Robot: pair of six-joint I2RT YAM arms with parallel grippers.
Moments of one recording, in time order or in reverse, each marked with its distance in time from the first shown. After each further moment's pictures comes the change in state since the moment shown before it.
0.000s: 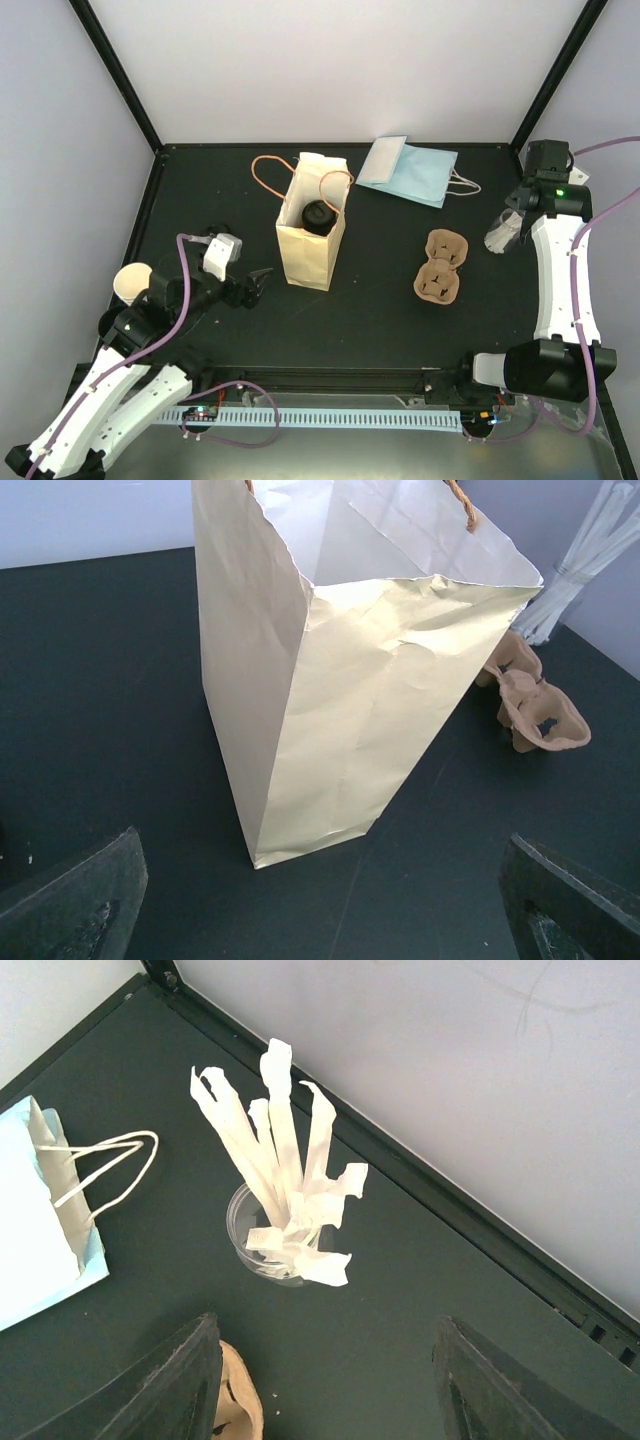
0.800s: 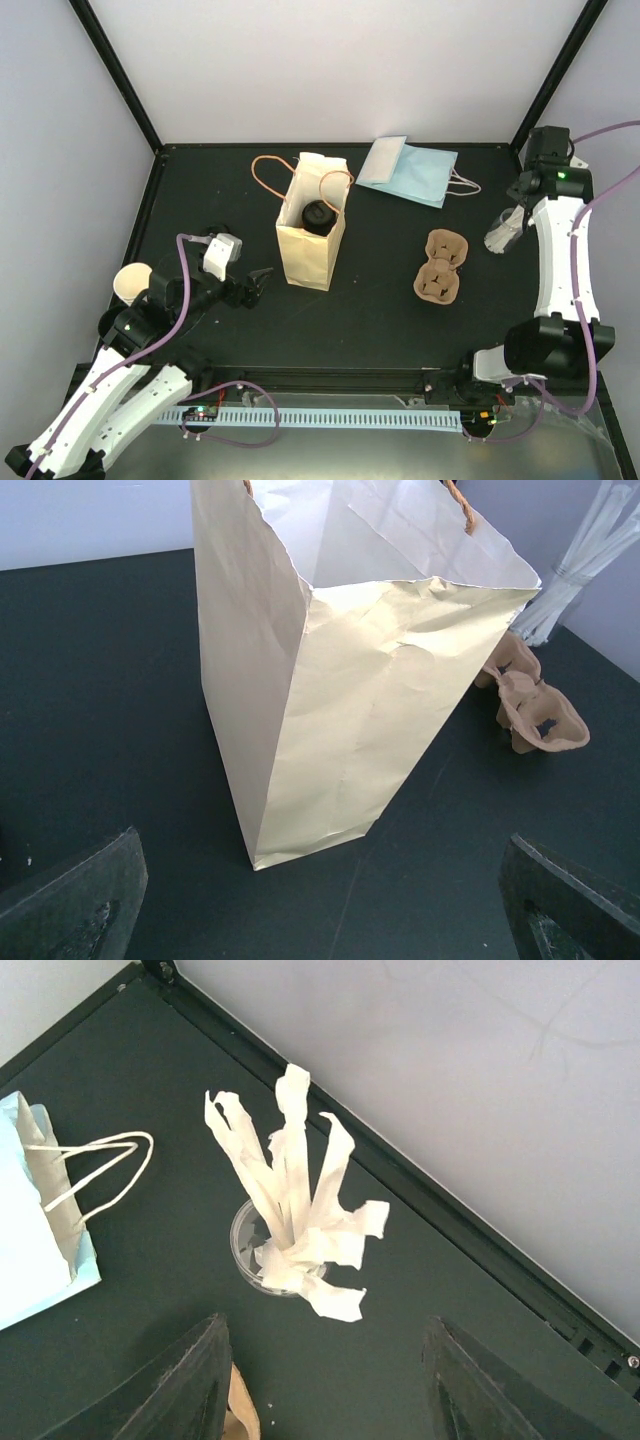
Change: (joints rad) left arm 0.000 0.000 0.000 0.003 0.001 0.000; right arm -0.011 0.088 0.103 -0.042 -0.001 -0.034
